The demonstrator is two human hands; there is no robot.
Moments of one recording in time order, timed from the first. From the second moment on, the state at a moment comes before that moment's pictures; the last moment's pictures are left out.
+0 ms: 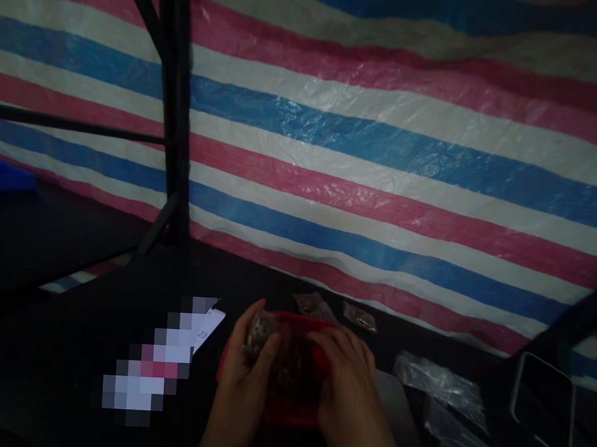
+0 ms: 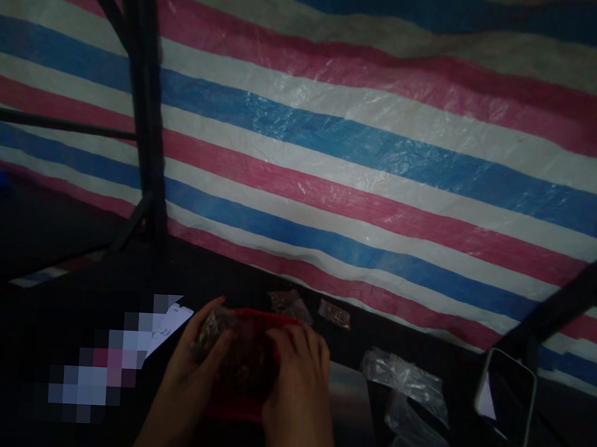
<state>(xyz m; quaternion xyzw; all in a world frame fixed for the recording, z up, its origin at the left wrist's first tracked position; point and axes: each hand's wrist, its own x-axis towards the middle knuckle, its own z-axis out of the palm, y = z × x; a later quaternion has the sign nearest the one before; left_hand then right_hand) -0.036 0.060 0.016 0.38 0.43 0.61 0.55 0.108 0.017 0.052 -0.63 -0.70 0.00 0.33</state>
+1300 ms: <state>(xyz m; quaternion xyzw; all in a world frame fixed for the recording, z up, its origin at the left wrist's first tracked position) -0.014 0.063 -0.008 0.50 0.37 0.60 0.50 0.090 0.007 0.080 -0.65 -0.65 0.05 0.39</state>
